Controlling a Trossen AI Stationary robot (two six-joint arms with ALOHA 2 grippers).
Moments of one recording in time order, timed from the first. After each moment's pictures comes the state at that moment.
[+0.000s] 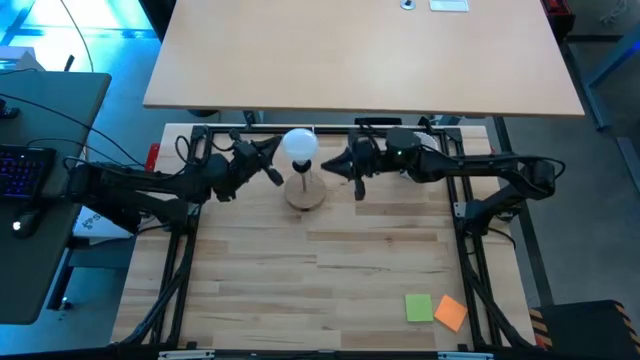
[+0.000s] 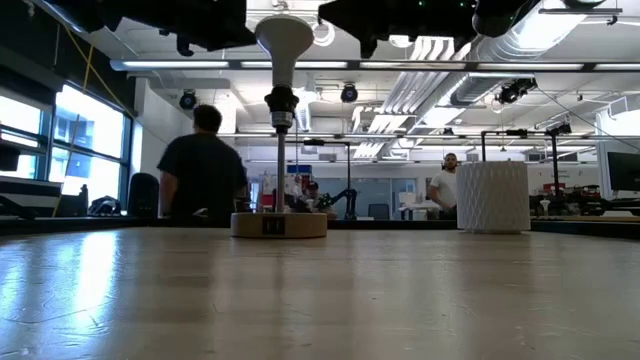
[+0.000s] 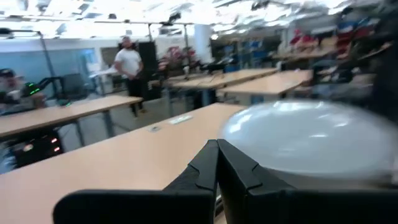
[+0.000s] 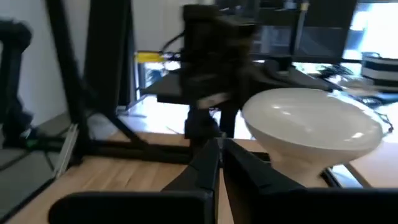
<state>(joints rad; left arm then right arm) 0.09 1.08 0.60 0.63 -0.70 0.19 -0.25 1.45 0.96 0.50 -0.38 -0.06</state>
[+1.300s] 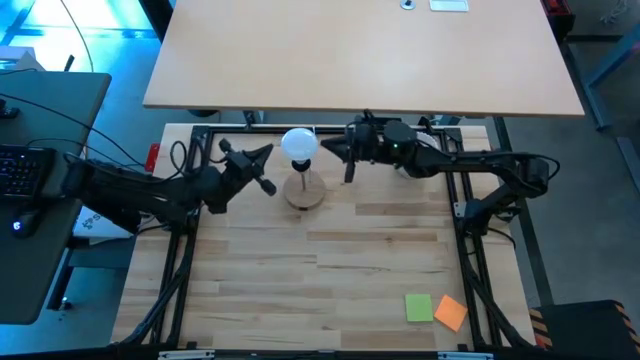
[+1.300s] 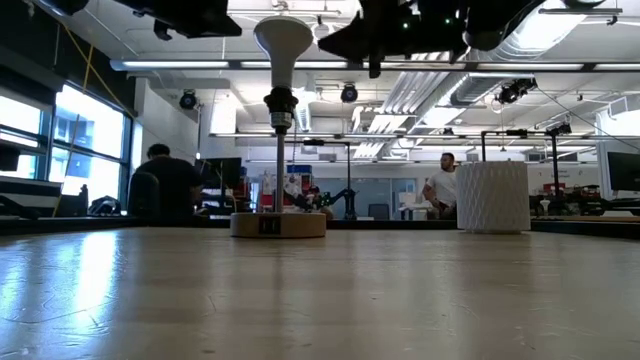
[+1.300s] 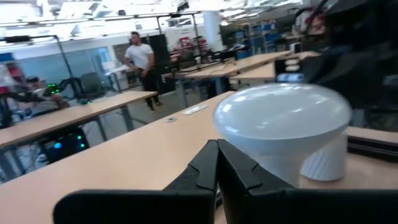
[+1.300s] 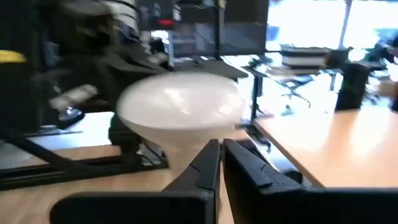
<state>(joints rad) -0.08 1.00 0.61 0.51 -0.93 0.27 -0.33 1.51 0.96 0.56 -0.17 0.00</state>
